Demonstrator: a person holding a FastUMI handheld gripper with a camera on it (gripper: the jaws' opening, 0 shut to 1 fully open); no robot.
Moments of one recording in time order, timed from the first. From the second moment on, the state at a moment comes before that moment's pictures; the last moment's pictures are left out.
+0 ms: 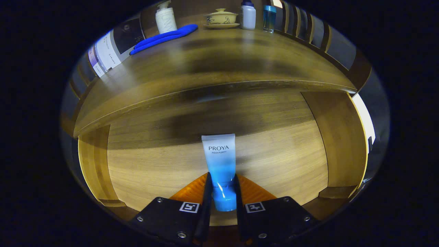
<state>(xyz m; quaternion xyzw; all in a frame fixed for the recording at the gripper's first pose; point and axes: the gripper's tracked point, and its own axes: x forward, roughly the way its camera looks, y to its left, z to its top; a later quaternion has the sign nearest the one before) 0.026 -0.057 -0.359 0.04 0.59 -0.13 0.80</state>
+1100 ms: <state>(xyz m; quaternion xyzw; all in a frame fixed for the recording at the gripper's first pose) 0.000 -0.008 -0.229 -0.15 0.46 -0.09 0.87</state>
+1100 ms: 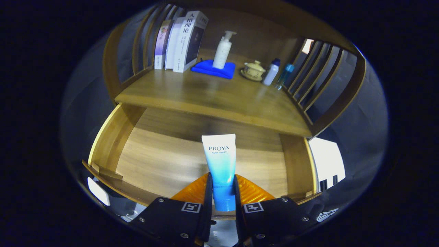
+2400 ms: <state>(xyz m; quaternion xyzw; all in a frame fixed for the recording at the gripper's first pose) 0.174 -0.027 -0.209 -0.10 0.37 -0.06 0.92</state>
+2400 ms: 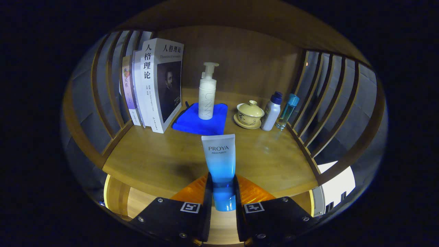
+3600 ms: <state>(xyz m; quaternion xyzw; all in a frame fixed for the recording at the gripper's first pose) 0.226 -0.018 -0.230 0.02 0.33 -0.01 0.94</state>
